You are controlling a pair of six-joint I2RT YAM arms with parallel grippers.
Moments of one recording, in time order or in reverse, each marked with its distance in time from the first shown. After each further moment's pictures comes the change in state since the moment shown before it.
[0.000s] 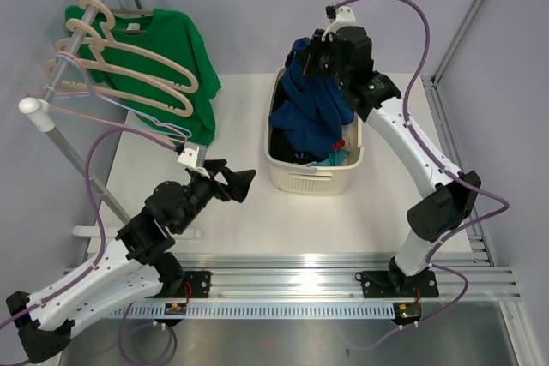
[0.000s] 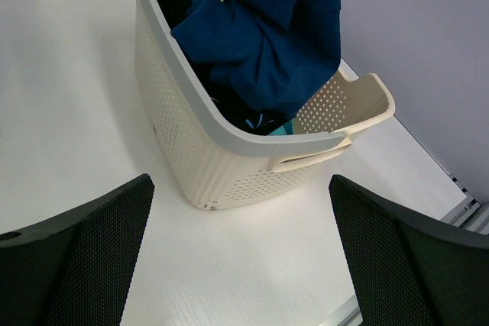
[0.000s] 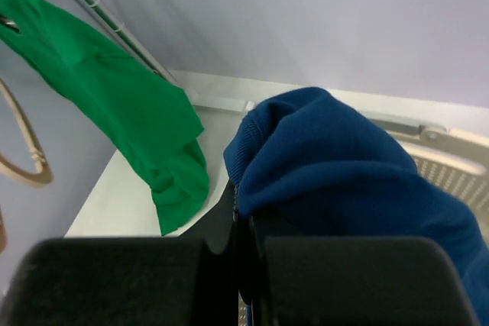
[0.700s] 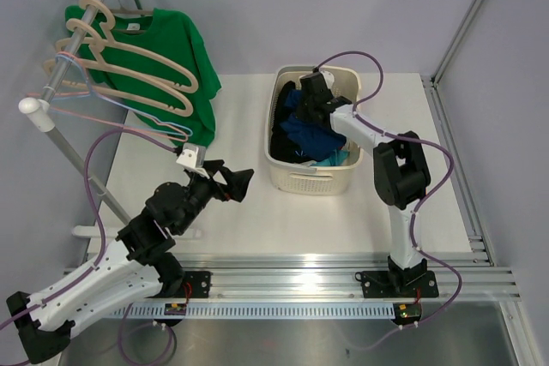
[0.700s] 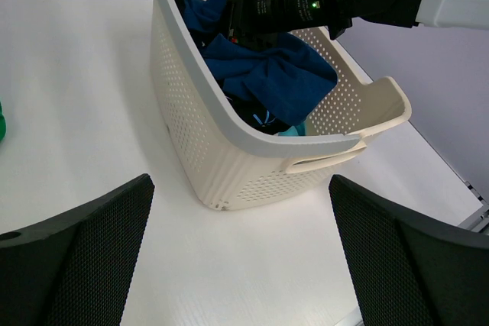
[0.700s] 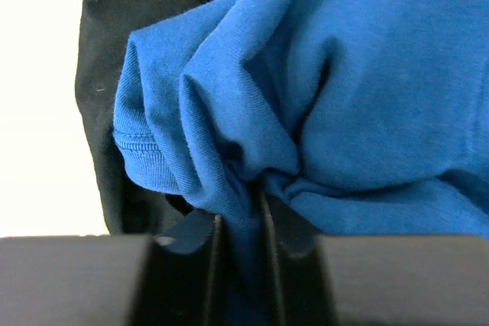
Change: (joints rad) left arm 0.000 -0.010 -0.015 0.000 -0.040 0.008; right arm -0.011 0.356 -0.215 0.010 0.201 0.296
